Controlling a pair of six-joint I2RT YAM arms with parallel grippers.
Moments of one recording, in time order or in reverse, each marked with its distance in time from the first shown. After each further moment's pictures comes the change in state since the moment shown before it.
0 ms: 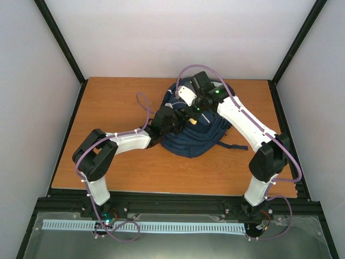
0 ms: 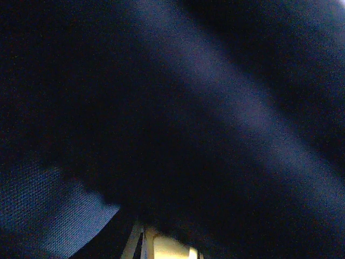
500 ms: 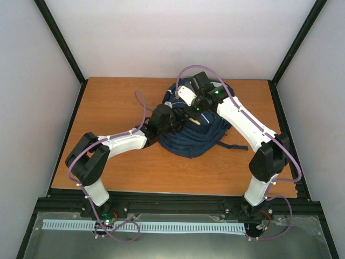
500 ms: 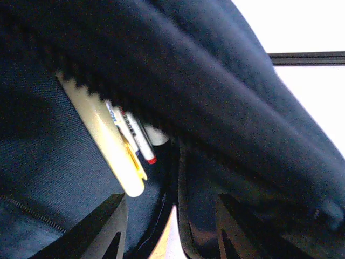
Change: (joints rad) left arm 0.002 -0.068 -0.002 -0.075 0.045 0.057; right arm 0.002 0.000 -0.018 0.023 0.020 -0.003
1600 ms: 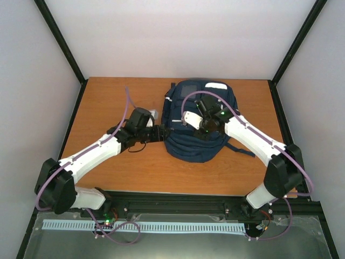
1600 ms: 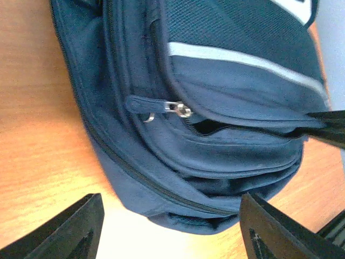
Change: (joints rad) left arm 0.110 -0.398 -0.089 -0.700 0.044 0.768; right arm 0.007 -0.192 -0.431 0.120 -0.017 -0.182
